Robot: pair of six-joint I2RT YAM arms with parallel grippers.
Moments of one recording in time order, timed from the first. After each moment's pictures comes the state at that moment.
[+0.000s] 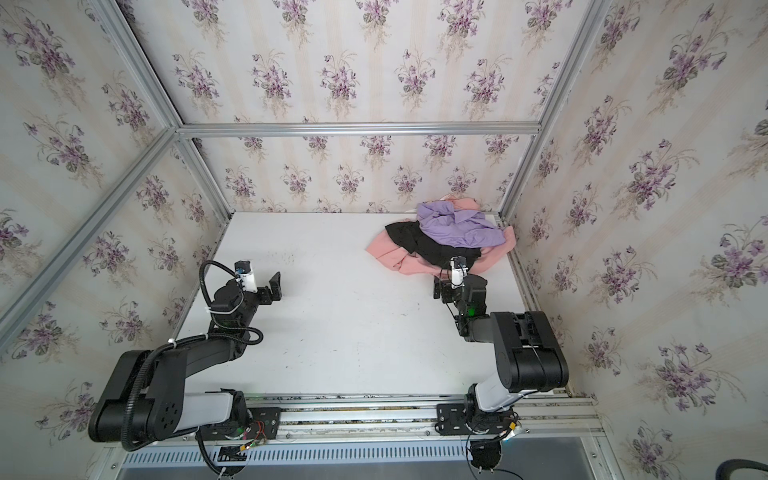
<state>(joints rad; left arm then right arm) 0.02 1.33 0.31 0.79 0.02 0.00 -0.01 1.56 0.40 0.75 -0.13 -0.06</state>
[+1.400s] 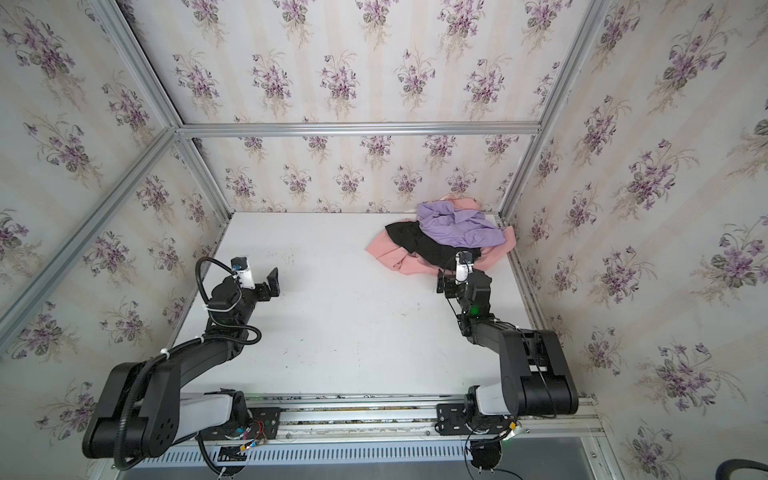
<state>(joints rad) 0.01 1.23 0.37 0.67 -0.04 -0.01 -0.01 1.38 0.45 0.60 -0.06 -0.04</state>
